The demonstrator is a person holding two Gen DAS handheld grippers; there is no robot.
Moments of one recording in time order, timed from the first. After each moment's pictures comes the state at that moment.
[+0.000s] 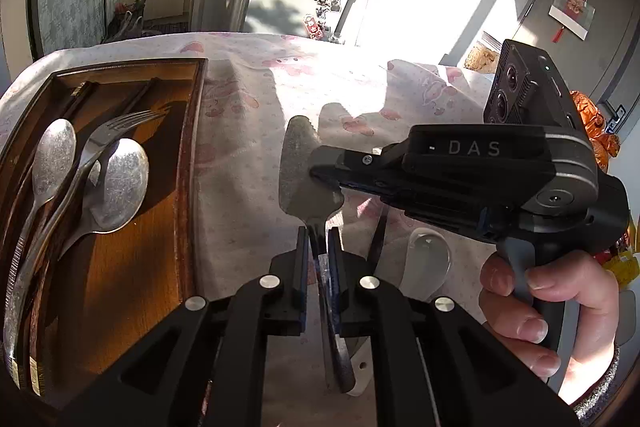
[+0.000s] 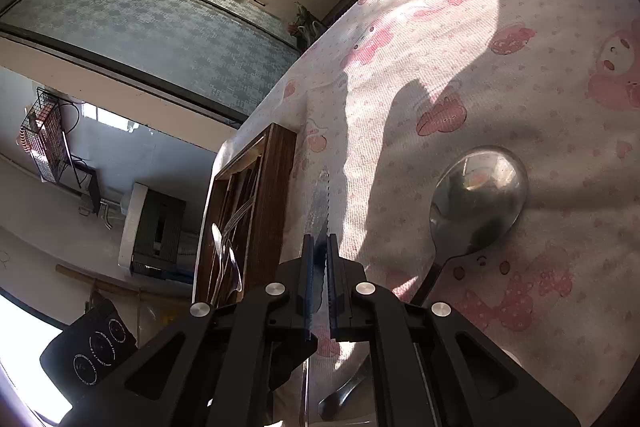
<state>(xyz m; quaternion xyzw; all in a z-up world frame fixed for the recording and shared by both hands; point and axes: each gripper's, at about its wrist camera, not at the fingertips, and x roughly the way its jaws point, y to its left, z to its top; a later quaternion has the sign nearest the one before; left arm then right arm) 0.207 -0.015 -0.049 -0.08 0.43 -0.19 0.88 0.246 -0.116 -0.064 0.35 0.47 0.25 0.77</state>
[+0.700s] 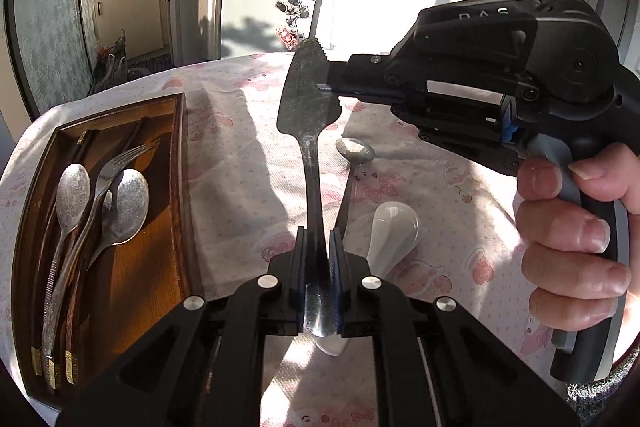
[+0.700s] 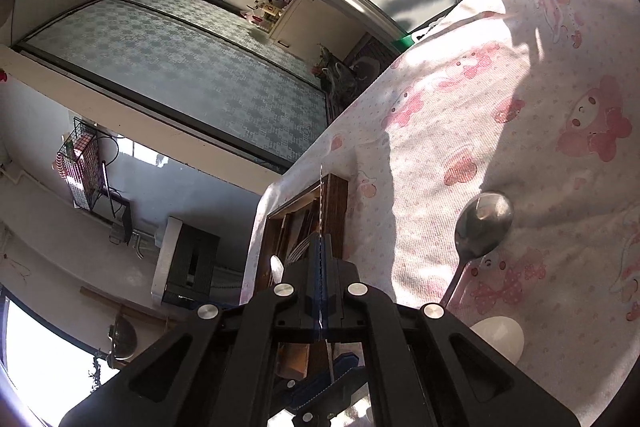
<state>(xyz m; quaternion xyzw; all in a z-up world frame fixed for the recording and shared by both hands) 0.177 -0.026 -0.022 0.00 0.41 -0.21 0.89 0.229 -0.128 -0.005 0.39 0.40 0.26 0.79</state>
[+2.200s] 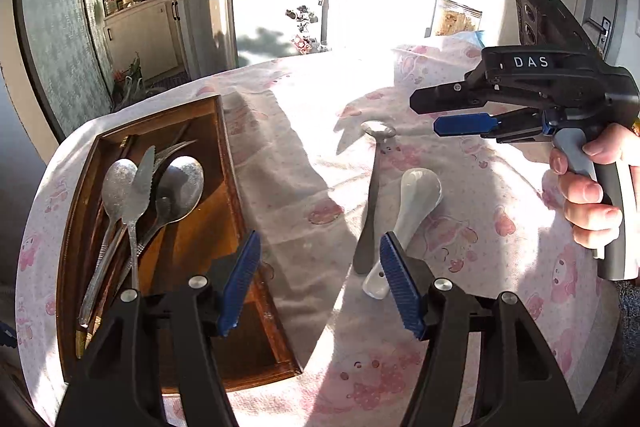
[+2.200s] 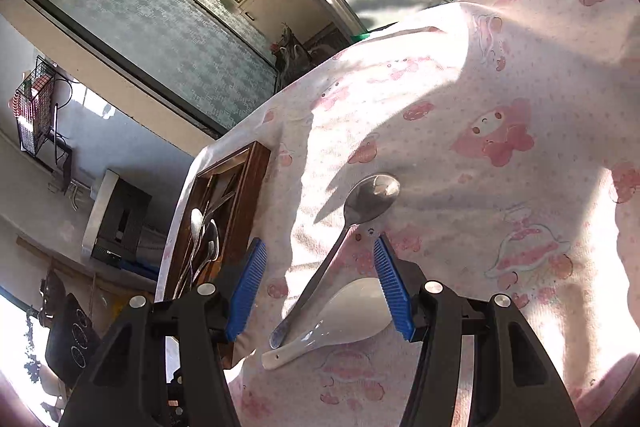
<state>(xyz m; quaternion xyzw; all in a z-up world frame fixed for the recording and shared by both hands) 0.138 -0.018 -0.022 0.07 0.39 -0.19 0.90 0.199 -0.174 -0.020 0.27 0.46 0.20 0.82</state>
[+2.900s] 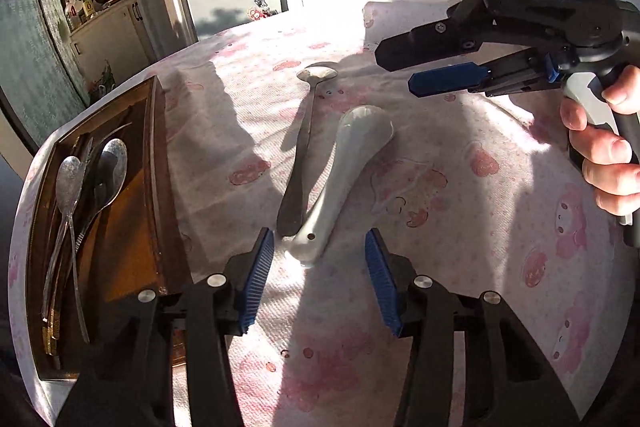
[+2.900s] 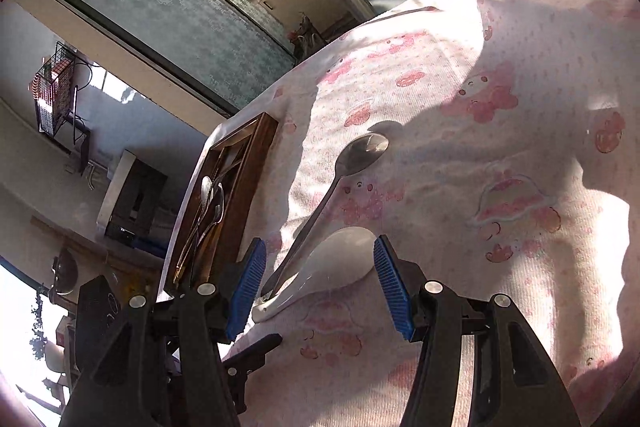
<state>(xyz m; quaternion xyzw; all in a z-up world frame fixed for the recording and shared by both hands) 0.124 -0.051 -0.059 0.13 0.43 -0.22 0.87 0.167 -0.184 -0.030 0.26 0.46 0.24 0.81</state>
